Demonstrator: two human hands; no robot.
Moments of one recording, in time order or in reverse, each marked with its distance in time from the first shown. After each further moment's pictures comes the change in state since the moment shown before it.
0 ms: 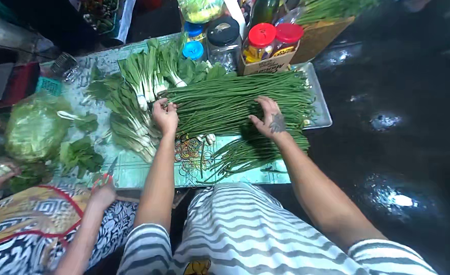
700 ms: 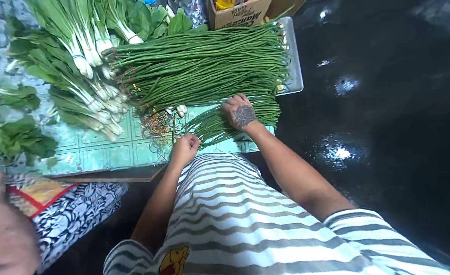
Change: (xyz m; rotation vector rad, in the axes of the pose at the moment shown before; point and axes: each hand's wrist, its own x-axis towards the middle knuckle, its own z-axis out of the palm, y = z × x) left_hand -0.233 -0.069 0.024 0.351 -0.942 -0.040; right_hand -0.083 0.025 0.038 -0.349 -0.290 -0.238
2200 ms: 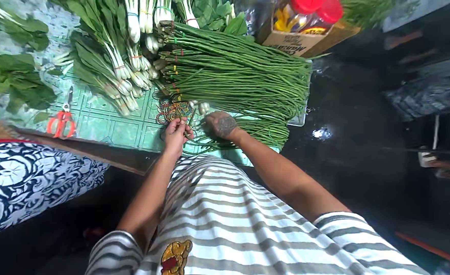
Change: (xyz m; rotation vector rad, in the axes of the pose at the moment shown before) left_hand -0.018 -0.026 -0.049 -1.278 0.413 -0.263; right_hand 0.074 -0.103 0.031 -0.011 -0.402 -0.317
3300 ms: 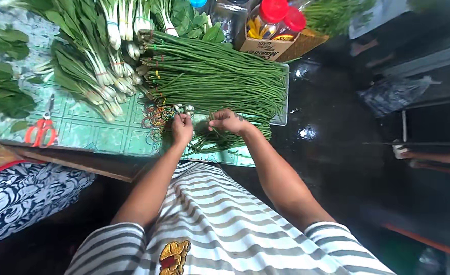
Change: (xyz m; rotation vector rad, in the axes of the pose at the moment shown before) left_hand 0.027 -0.009 0.073 0.699 0.097 0.248; right_hand -0.061 0.033 -0.060 1.184 -0.088 0.310
